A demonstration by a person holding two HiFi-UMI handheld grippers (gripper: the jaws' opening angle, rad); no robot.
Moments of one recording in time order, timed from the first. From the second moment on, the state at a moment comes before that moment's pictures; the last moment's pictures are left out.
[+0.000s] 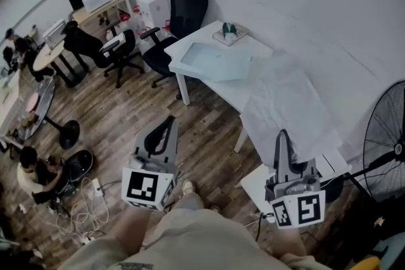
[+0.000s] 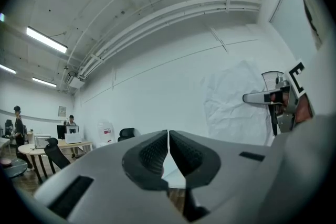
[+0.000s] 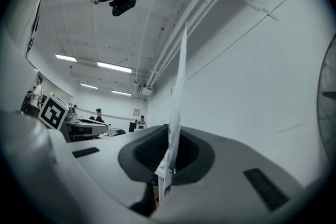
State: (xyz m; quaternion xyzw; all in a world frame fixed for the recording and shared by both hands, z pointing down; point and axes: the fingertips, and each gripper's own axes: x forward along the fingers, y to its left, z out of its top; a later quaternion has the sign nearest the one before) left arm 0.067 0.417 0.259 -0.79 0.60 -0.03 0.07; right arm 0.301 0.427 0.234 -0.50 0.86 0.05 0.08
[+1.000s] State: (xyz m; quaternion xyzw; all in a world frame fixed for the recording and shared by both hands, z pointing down) left arm 0.001 0.248 0.296 -0.81 0.59 -0.04 0.04; right arm 0.239 0.248 0.277 -0.52 0.86 0.00 0.02
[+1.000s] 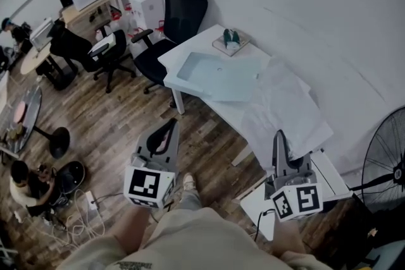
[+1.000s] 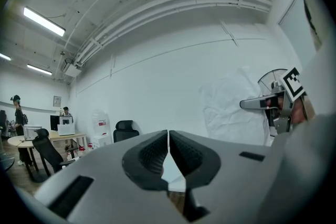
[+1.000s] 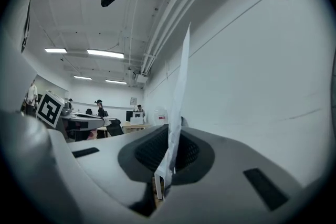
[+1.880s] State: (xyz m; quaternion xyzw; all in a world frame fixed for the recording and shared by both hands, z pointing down) left arm -0.130 -0.014 0.369 -0.82 0.56 -0.10 -0.02; right arm 0.122 -0.020 0.364 -0.56 0.82 -0.08 -0.06
